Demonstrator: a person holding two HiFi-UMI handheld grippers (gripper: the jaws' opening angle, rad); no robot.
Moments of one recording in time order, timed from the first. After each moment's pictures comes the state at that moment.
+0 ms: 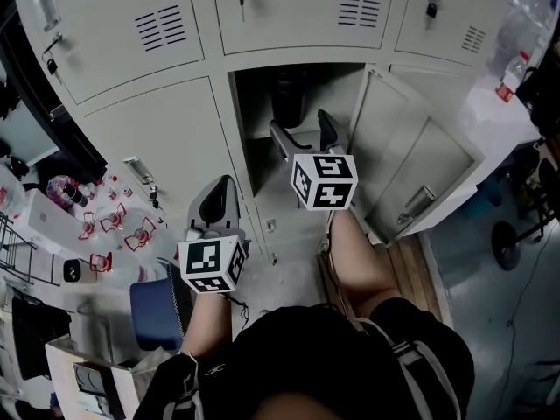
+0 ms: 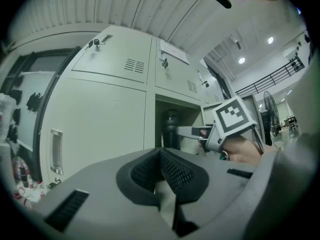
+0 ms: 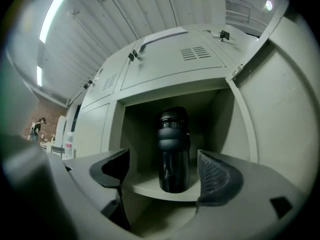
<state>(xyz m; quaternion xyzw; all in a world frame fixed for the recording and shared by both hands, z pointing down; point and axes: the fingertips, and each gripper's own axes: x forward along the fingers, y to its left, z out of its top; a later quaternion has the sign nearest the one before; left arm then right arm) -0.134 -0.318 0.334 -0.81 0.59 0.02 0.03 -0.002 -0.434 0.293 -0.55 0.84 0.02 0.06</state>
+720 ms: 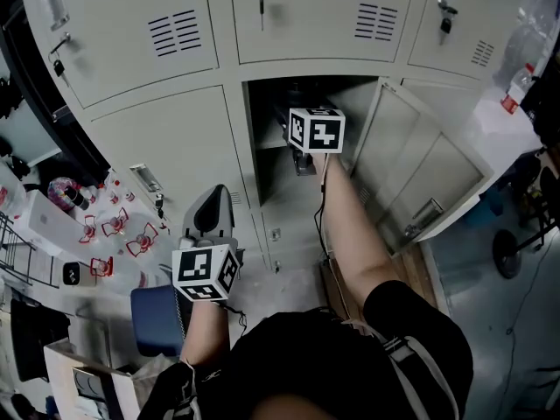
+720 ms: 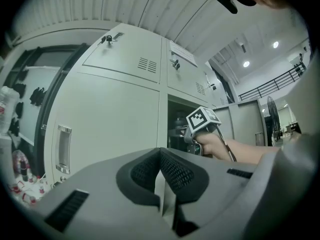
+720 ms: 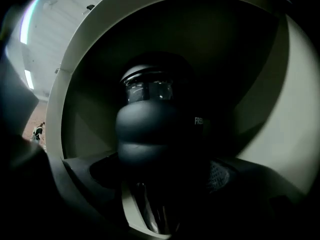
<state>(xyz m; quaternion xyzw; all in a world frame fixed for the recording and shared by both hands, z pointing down) -0.168 -0.325 0.336 -0.80 0.60 0.04 0.01 -0.029 -0.552 0.297 -0.54 0.84 -0.05 -0.01</state>
